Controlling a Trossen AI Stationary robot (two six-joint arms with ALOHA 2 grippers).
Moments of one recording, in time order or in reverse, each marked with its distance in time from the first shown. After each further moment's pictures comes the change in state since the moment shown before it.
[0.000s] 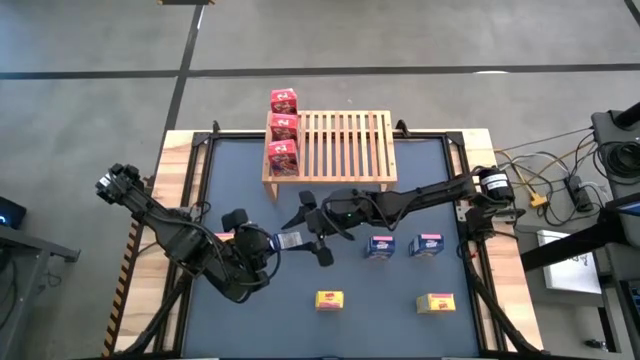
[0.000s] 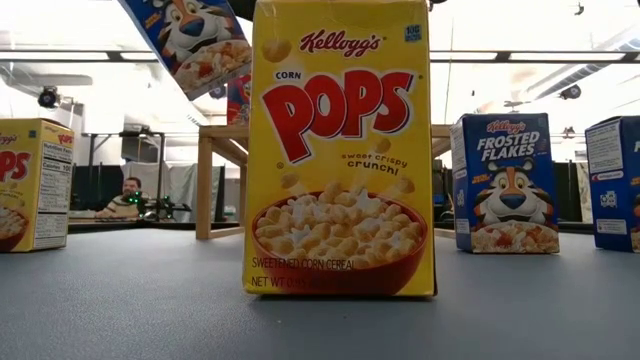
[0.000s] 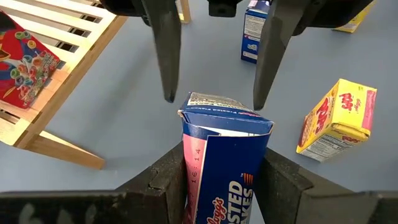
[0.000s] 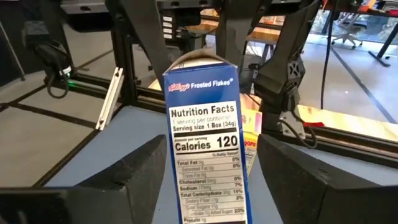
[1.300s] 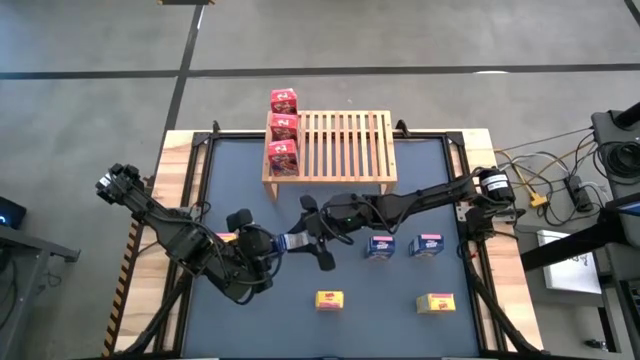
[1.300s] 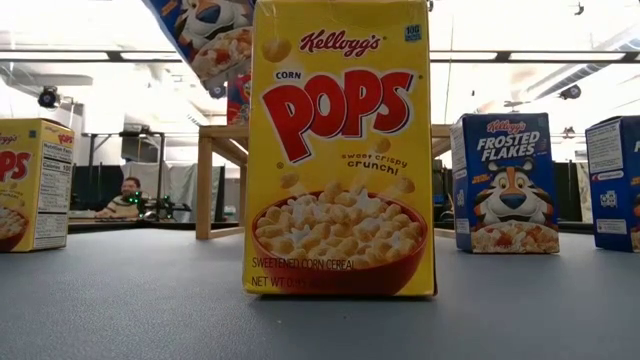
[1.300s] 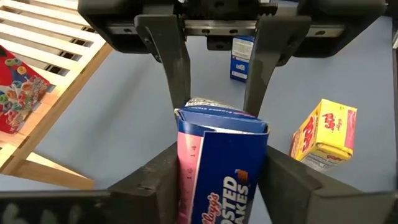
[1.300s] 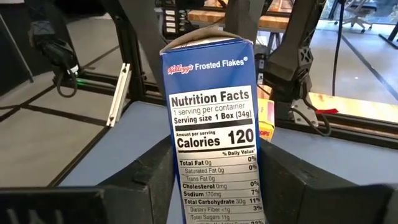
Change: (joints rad) left arm 0.001 -0.001 -0.002 0.099 -0.024 0.068; right arm 0.011 0.001 -0.004 -0.032 0.016 0.052
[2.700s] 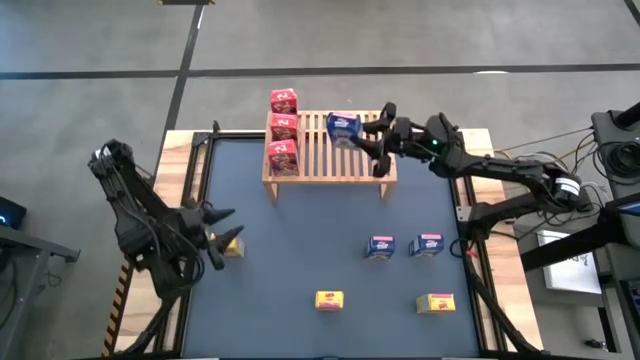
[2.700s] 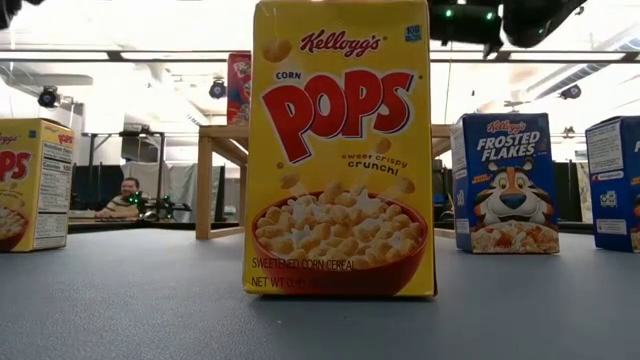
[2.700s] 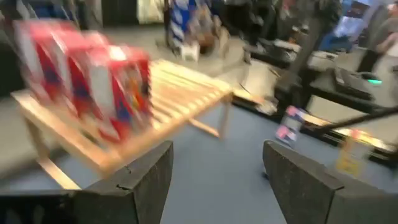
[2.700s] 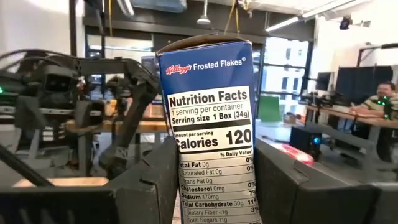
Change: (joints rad) left arm -0.341 -0.370 -0.422 -0.160 -0.652 -0.650; right arm -0.573 -0.559 -0.534 0.472 -0.154 0.053
